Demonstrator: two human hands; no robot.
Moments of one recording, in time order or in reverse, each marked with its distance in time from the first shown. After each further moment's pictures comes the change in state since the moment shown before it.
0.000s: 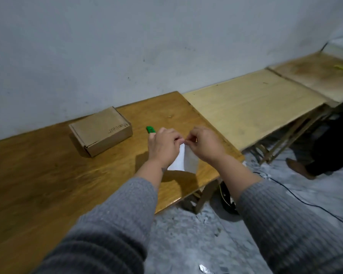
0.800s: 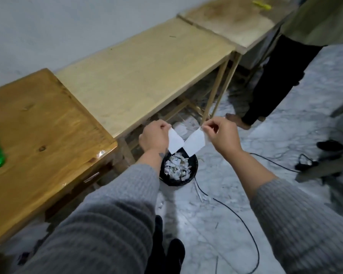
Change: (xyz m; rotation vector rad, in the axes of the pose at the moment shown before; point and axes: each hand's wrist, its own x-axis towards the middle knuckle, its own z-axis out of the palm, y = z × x) left_hand 0.054 0.322 0.262 -0.225 -0.186 -0.324; right_hand -0.158 0.379 -0.184 0.139 0.245 0.519
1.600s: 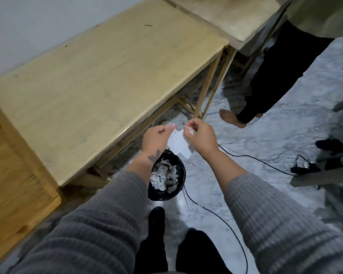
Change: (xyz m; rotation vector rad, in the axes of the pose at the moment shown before) left_hand 0.116 0.083 0.111 -0.366 -0.342 -0.078; right_hand 0.158 0.080 0.039 0.068 -0.150 0.249
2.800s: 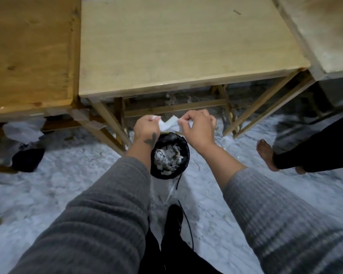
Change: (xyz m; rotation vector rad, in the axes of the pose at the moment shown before) left_hand -0.056 -0.037 0.046 -0.310 0.735 -0.489; right_hand 0.009 0.018 -0.004 -0.196 -0.360 -0.591
